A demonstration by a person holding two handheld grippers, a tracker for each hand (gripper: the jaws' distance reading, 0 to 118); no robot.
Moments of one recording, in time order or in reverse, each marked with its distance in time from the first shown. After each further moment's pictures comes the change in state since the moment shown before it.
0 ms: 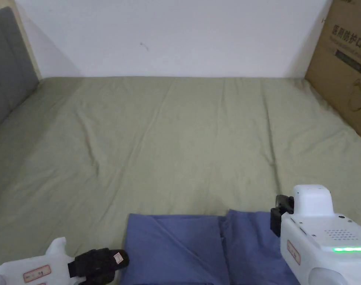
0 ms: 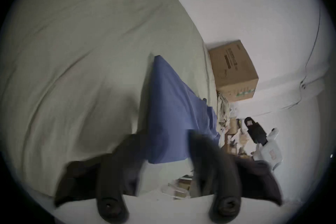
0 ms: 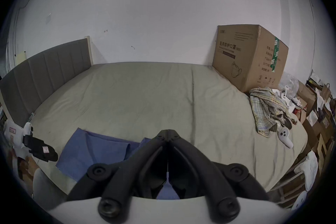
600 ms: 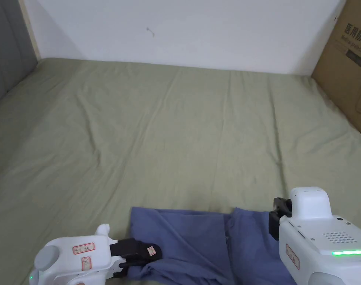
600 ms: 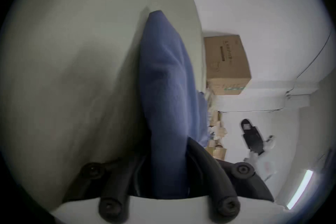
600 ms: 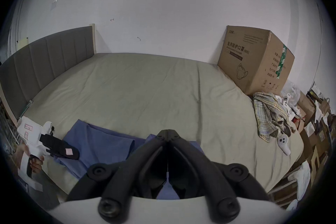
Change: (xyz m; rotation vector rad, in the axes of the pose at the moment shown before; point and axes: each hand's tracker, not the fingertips) left arm -0.031 0.024 -0.087 -0.177 -0.190 0.144; right arm -0.022 0.001 -0.012 -0.052 0.001 0.083
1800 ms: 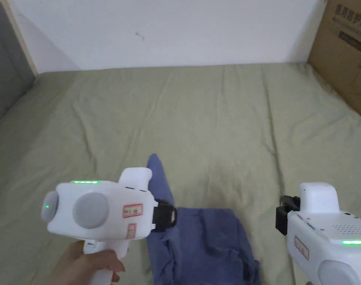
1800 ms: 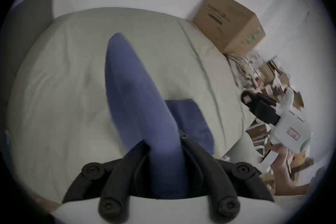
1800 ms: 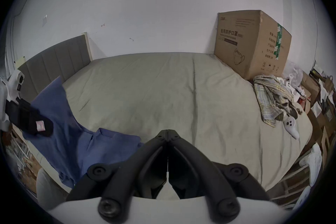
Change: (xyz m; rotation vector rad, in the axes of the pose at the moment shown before) left arm 0.241 -0.074 -0.050 -0.028 0.534 -0.808; right arm 0.049 -0.019 -0.005 -0.029 0.025 -0.144
